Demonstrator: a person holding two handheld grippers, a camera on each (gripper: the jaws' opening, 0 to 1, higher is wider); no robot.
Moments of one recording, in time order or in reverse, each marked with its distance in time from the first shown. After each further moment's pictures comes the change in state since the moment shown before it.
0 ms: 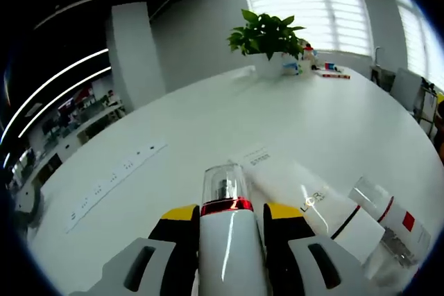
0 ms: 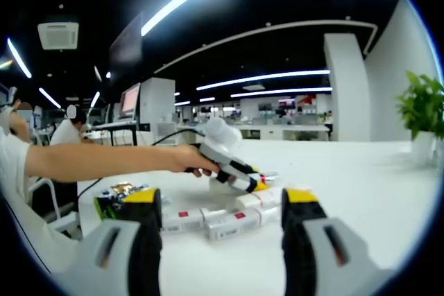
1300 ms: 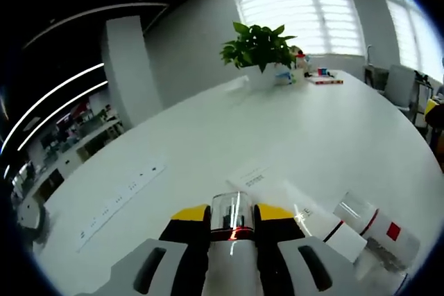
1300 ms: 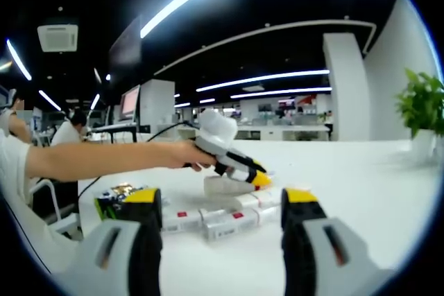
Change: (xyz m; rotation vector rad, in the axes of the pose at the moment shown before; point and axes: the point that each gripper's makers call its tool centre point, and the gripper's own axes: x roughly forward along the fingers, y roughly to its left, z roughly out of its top) left arm -0.003 0.006 0.027 0.052 -0.050 -0.019; right arm -0.003 -0.004 0.001 0.010 -0.009 -0.002
